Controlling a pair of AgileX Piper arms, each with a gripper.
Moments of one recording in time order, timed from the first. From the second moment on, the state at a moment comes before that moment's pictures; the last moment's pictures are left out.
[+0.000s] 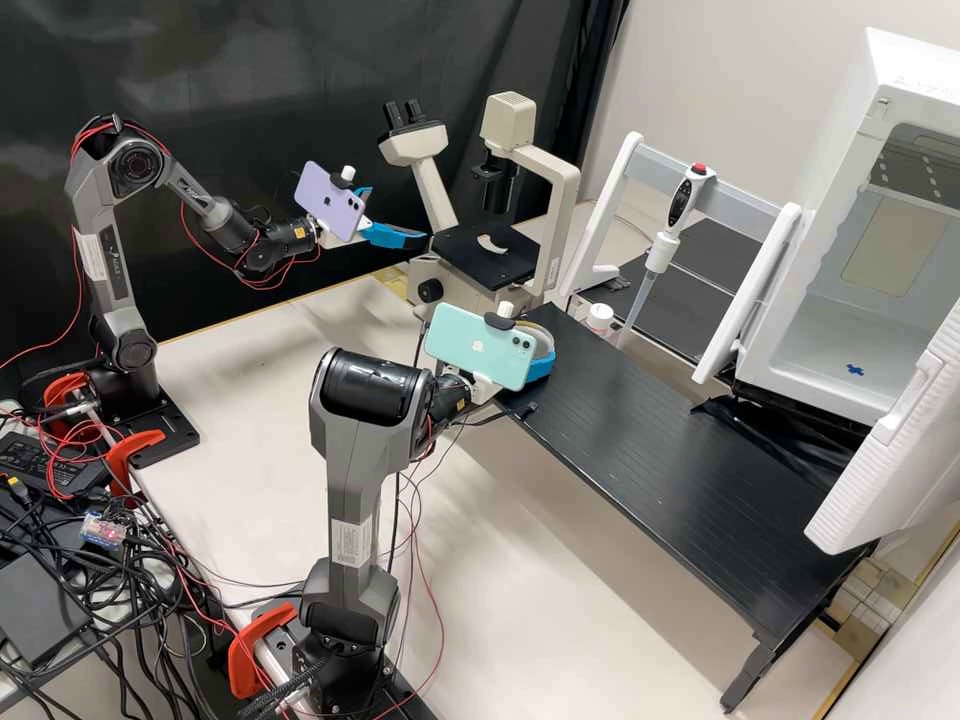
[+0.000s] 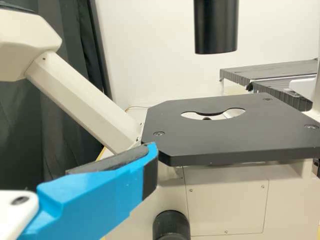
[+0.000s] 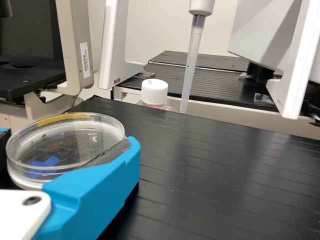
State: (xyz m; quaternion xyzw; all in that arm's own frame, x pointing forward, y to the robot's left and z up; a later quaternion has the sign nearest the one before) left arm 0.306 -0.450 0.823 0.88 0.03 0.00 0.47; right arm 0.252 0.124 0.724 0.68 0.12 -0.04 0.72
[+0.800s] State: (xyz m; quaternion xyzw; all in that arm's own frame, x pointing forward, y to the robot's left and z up) left arm 0.306 -0.450 0.823 0.88 0.03 0.00 0.47; right arm 0.228 0.131 0.737 0.66 0.15 0.02 0.73
